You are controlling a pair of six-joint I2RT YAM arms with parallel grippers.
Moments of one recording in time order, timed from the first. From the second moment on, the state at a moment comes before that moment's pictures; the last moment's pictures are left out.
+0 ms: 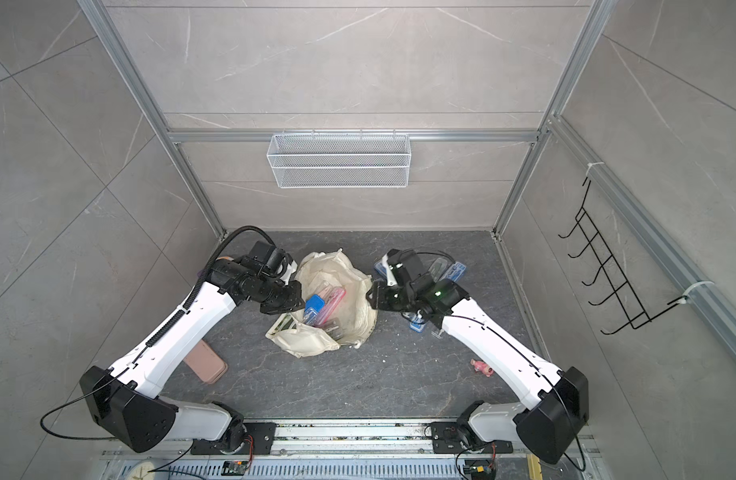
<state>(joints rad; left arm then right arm) -0.48 1.39 1.41 -1.15 0.23 -0.49 0.74 1.34 1.25 -0.69 -0.15 0.64</state>
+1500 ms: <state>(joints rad) -0.48 1.28 1.27 -1.09 0.29 -0.49 1.02 1.89 1.39 -0.52 0.17 1.29</state>
